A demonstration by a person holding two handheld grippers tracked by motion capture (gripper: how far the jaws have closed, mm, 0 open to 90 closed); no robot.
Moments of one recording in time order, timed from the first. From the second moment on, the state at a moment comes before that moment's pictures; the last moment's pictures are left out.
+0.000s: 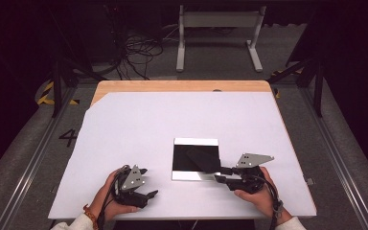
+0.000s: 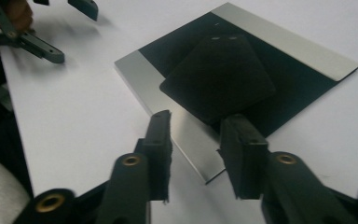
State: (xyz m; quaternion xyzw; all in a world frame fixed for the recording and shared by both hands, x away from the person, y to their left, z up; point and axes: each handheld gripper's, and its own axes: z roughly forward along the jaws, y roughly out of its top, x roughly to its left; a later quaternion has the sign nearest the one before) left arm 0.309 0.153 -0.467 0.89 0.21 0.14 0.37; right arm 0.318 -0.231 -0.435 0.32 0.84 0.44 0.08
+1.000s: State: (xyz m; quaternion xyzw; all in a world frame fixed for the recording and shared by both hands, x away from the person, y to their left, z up) left arm 0.317 0.132 -0.467 0.90 0.19 0.13 0.38; right arm 0.356 -0.236 -0.441 0.42 0.76 0.49 -0.07
